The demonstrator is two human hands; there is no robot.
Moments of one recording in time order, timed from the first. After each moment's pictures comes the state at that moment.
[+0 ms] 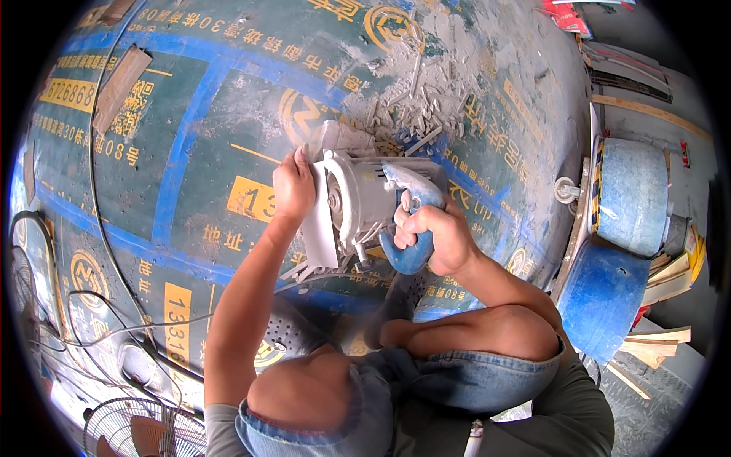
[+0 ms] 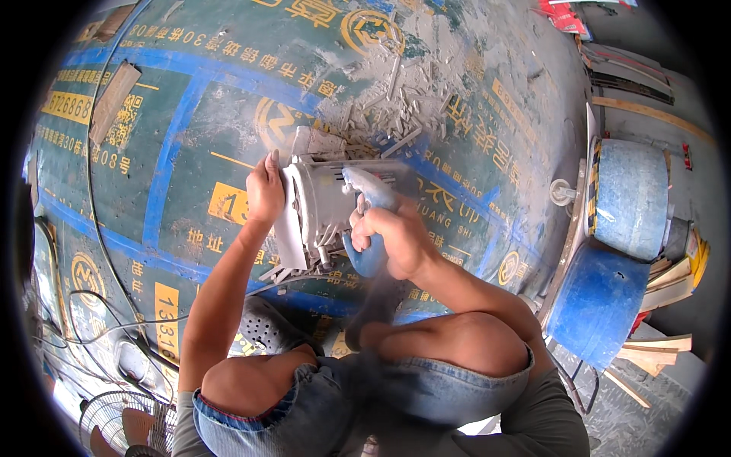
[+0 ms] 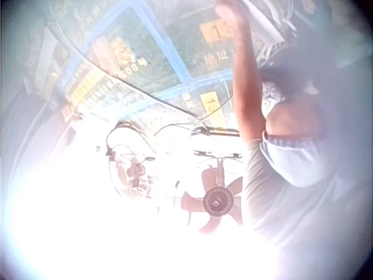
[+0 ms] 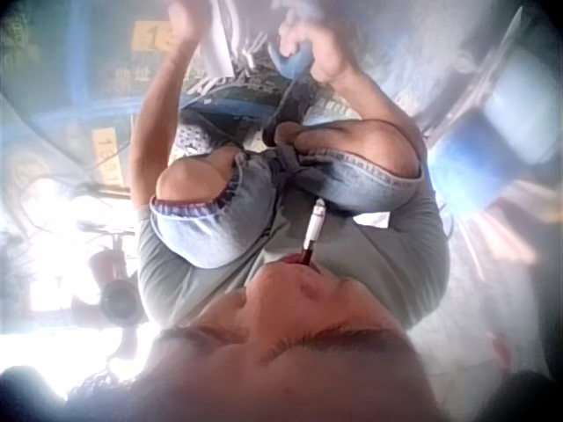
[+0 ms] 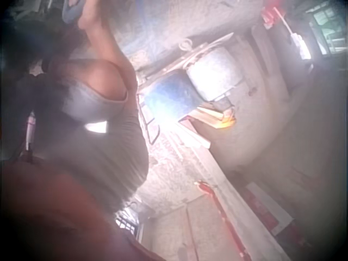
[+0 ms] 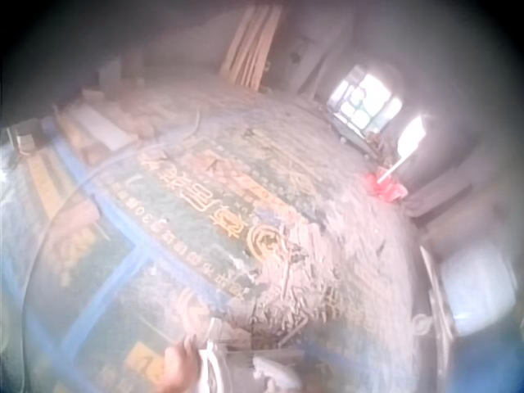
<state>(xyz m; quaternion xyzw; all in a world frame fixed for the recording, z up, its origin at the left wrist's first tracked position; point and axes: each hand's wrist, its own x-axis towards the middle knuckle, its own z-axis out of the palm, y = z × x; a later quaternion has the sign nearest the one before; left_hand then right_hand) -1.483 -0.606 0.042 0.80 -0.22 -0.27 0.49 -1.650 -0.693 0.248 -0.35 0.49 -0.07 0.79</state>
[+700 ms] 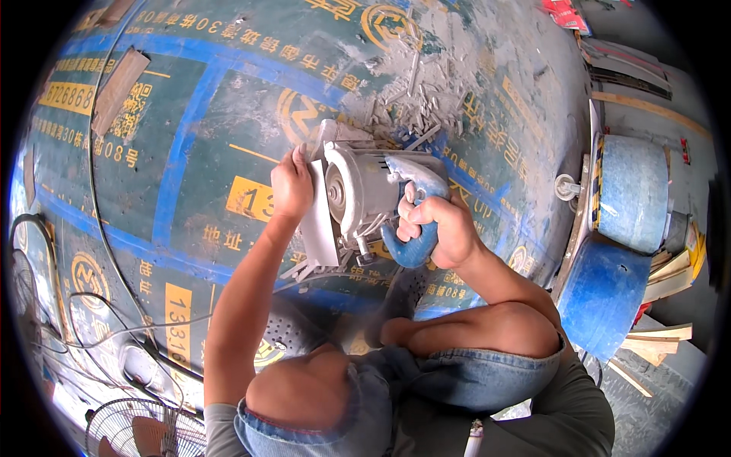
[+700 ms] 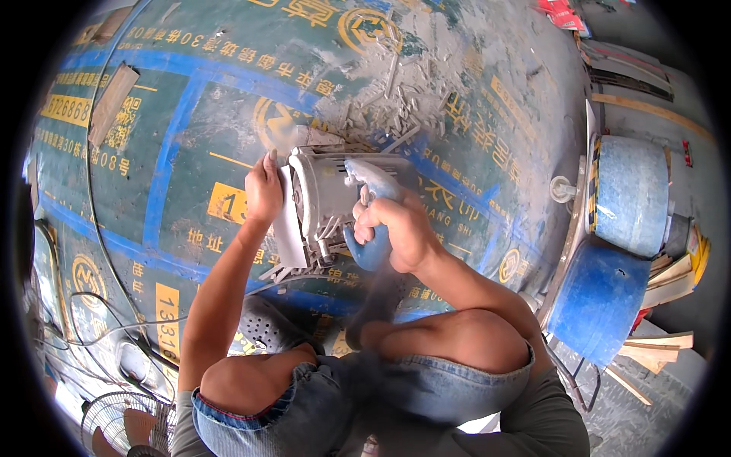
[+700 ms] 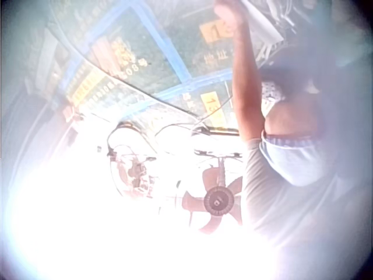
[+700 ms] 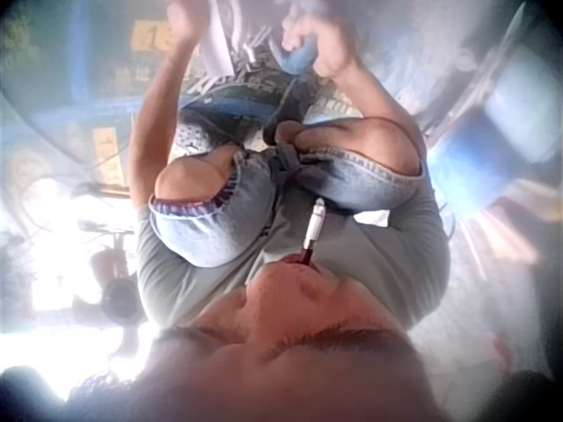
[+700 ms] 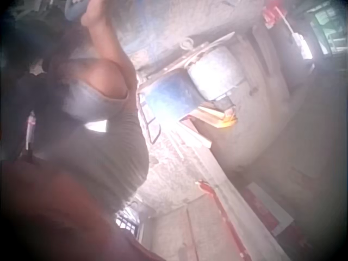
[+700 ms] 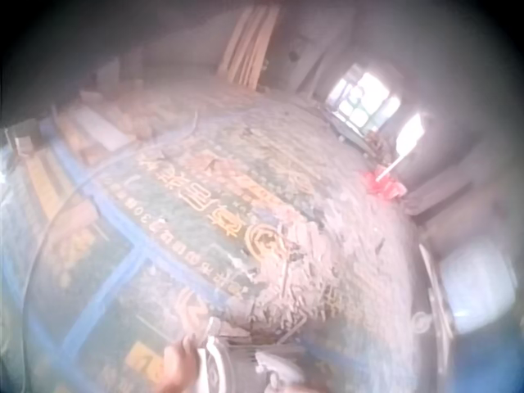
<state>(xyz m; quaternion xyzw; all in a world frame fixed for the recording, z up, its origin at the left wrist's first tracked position) -1.483 -0.607 0.038 0.80 -0.22 -0.25 0.49 -1.649 -0.701 0.250 -0.36 0.48 -0.06 0.79</state>
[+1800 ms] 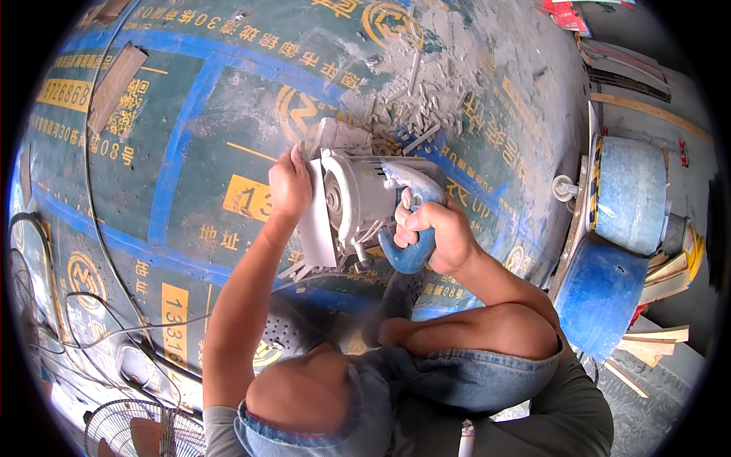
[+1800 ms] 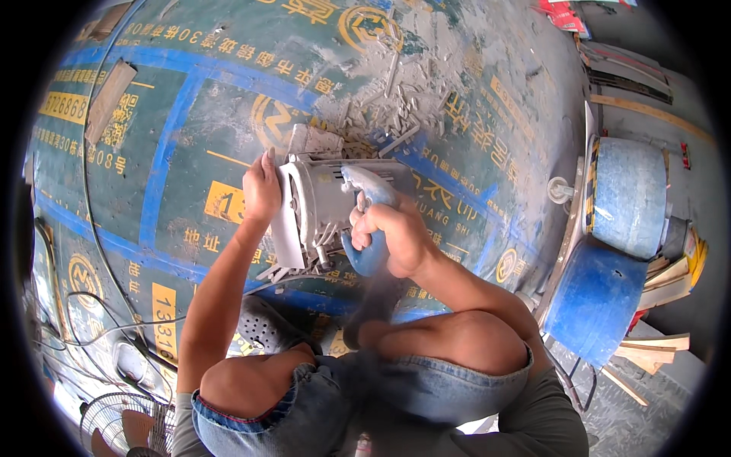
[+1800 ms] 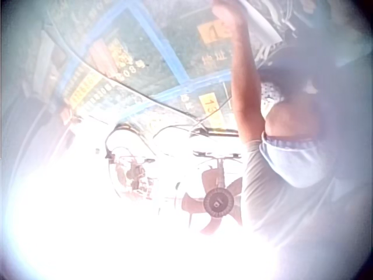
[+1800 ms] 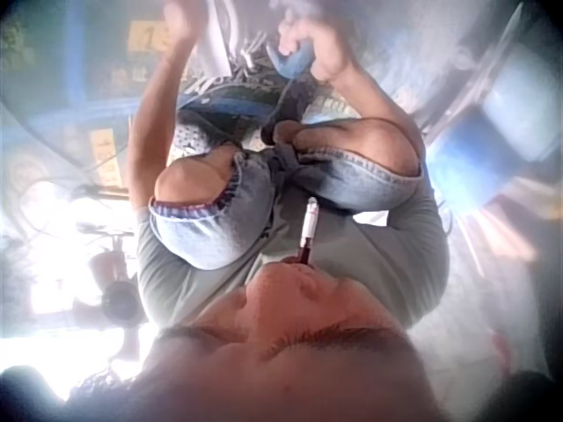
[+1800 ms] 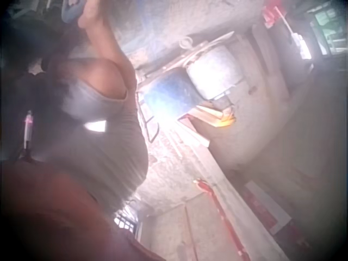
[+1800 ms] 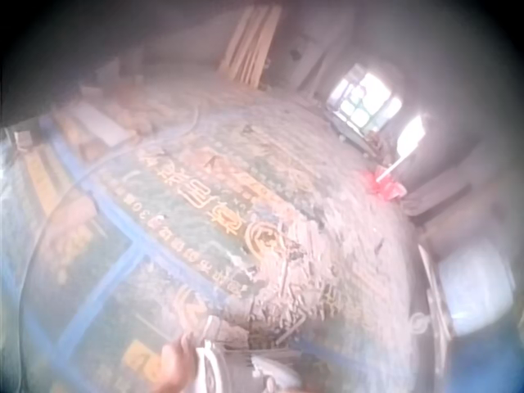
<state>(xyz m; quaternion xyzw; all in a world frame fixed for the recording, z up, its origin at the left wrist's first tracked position) -1.483 -0.607 0.037 0.80 -0.21 -0.27 0.49 -1.650 -0.696 0.248 -0.32 0.49 -0.07 0.81</state>
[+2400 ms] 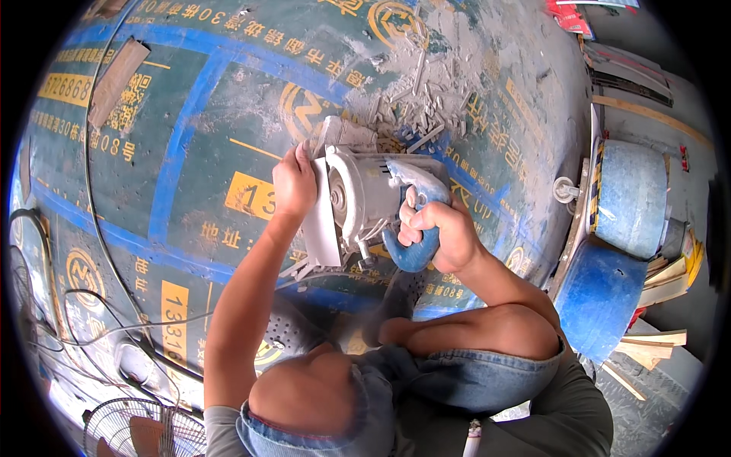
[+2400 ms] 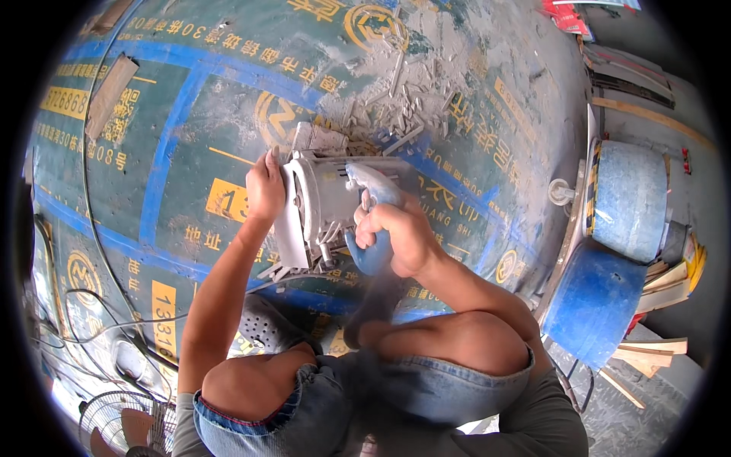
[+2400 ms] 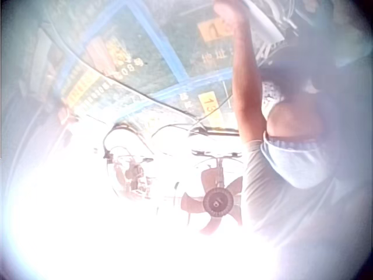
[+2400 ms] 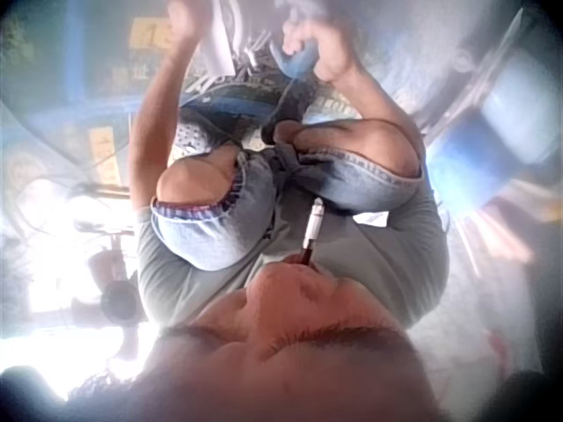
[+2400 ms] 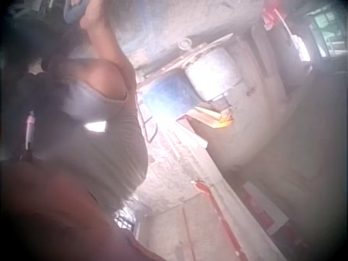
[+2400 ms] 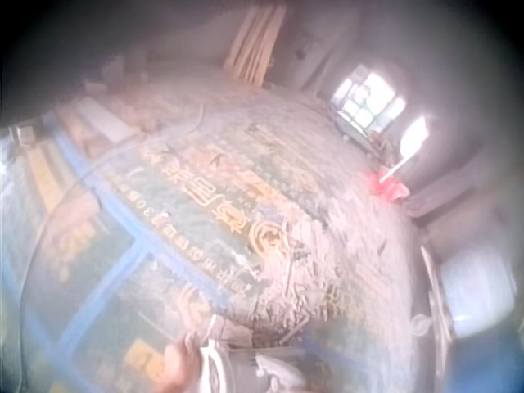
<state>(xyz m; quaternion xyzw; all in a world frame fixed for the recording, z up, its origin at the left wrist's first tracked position) -1.484 -0.606 0.041 0.81 -0.22 -0.26 0.49 -1.645 -0.697 0.249 -0.36 0.50 -0.04 0.79</state>
